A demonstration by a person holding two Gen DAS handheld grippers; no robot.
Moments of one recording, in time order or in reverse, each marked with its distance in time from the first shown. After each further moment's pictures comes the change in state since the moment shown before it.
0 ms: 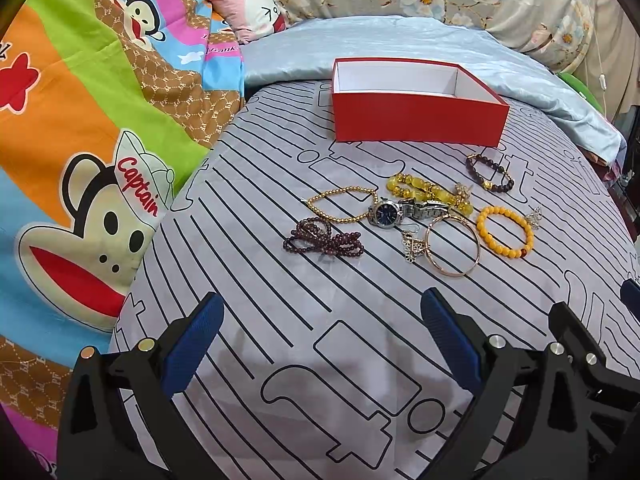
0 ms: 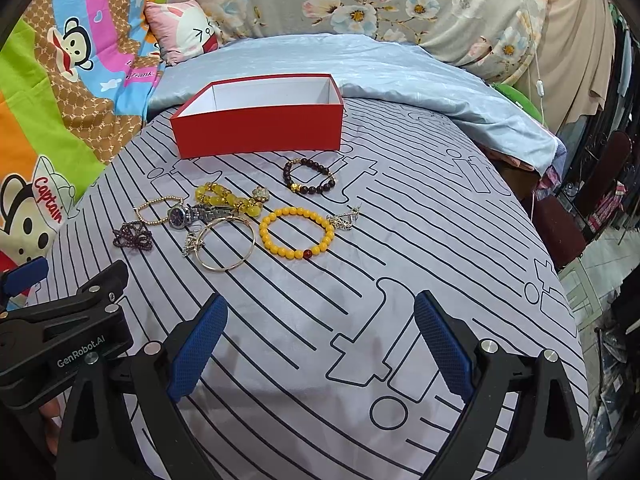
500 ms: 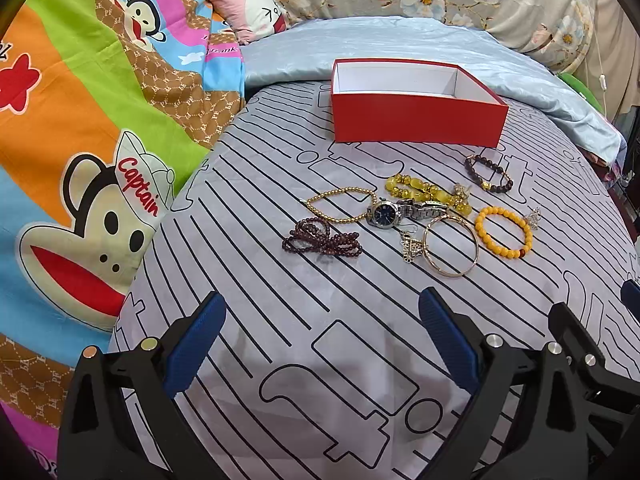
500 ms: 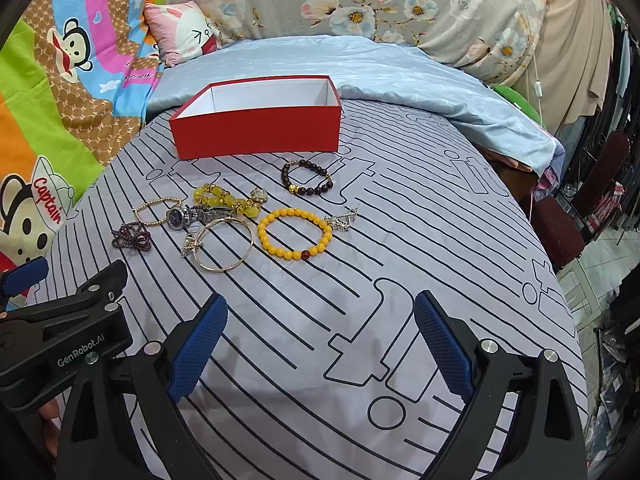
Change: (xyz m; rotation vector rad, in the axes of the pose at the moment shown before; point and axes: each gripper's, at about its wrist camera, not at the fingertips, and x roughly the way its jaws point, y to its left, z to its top) left arm -0.002 0.000 0.000 0.000 -0.001 0.000; right arm -0.001 -0.001 0.000 -0.002 -0.006 -0.006
